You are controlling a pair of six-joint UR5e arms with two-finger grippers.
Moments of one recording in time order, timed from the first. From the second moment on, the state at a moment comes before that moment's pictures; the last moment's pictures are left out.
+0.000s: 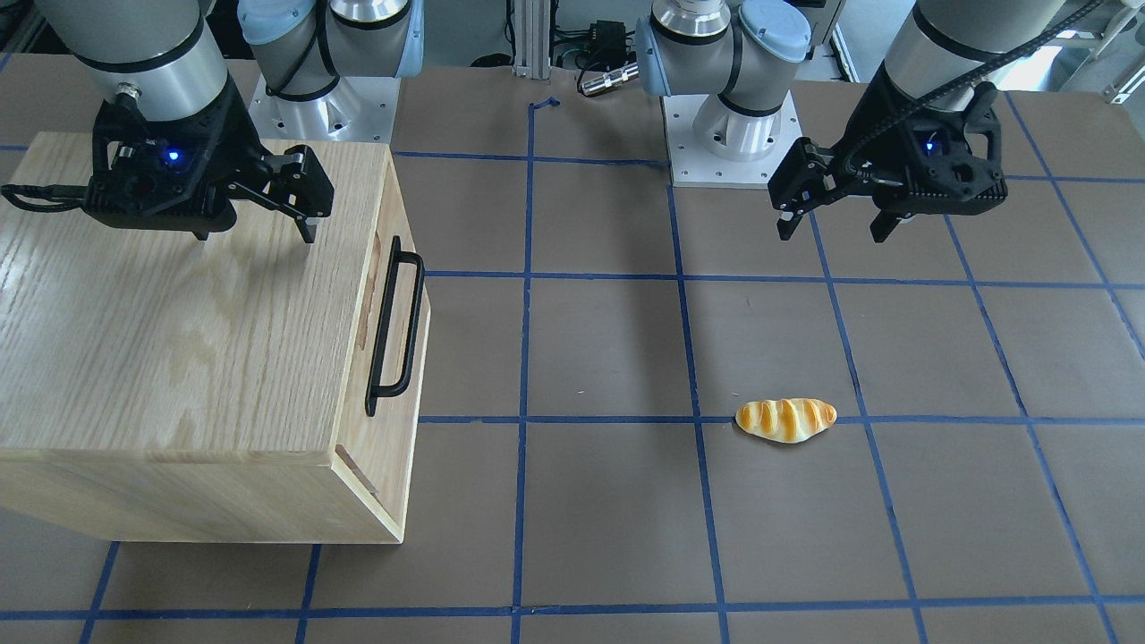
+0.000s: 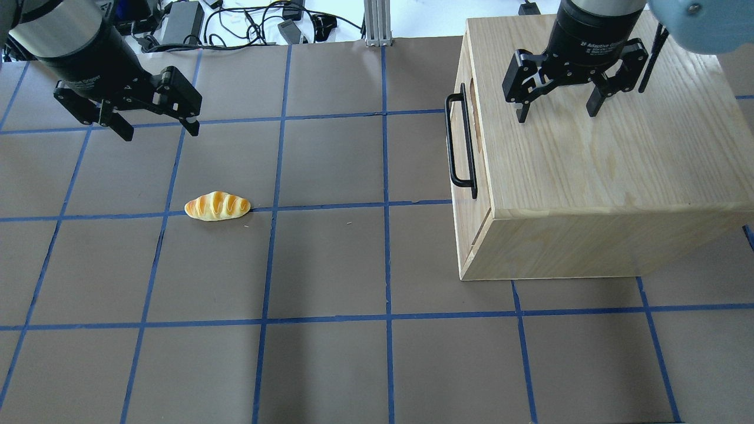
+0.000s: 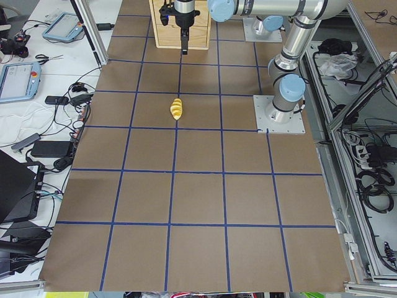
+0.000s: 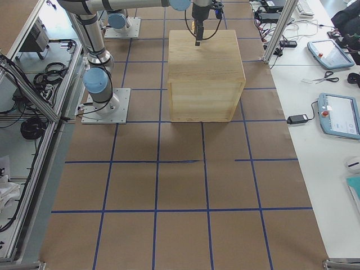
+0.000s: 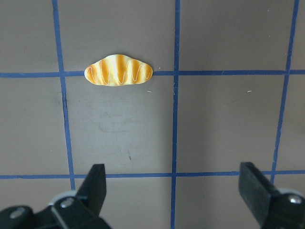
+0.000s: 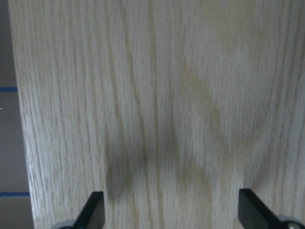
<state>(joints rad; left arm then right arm) -1.47 -1.56 -1.53 -1.60 1.55 0.09 1.60 -1.49 1.43 -1.47 -1.61 0.02</state>
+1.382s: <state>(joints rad) -1.56 -1.63 -1.55 -1.44 1.45 -0.05 1.60 -1.49 1.43 -1.47 -1.61 0.02</state>
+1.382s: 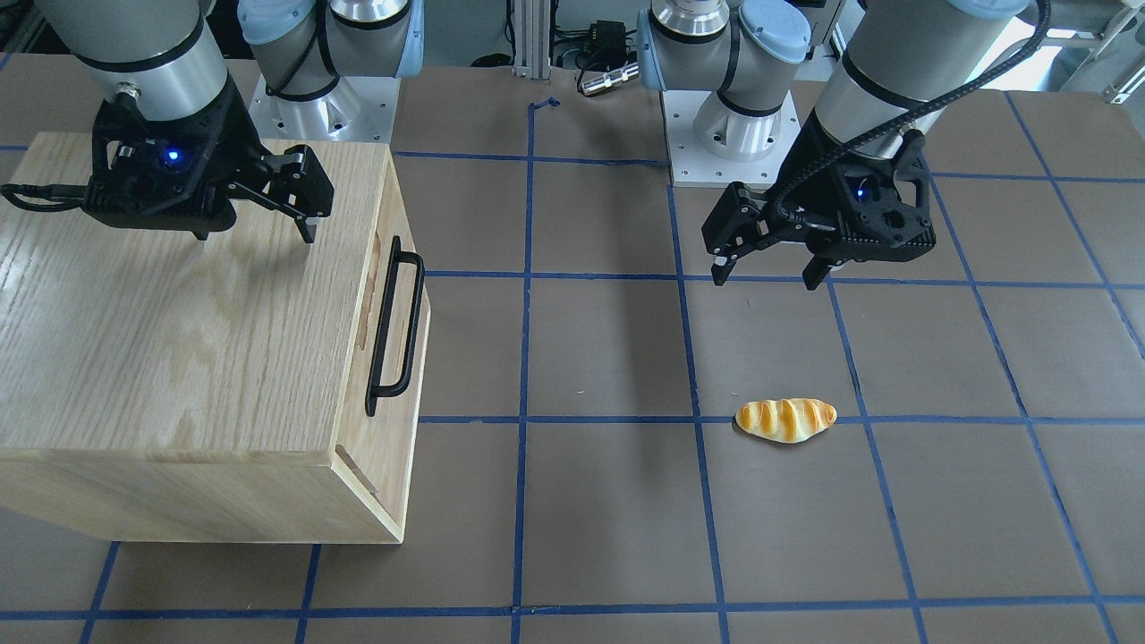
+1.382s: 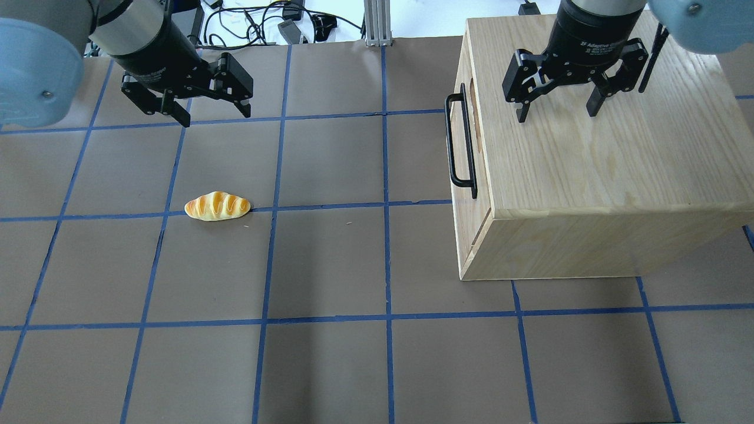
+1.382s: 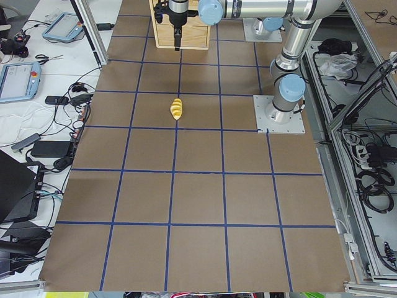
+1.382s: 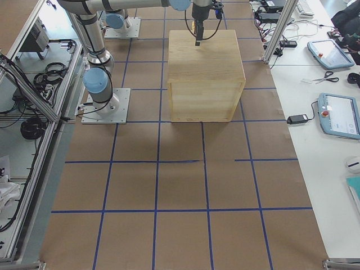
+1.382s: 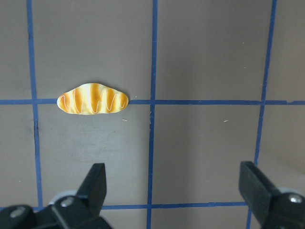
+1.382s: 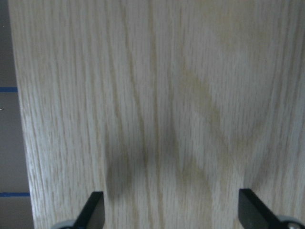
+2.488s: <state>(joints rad) -1.79 -1.74 -1.55 -1.18 1.28 -0.35 1.60 -1.49 1.43 -1.47 -1.61 0.02</state>
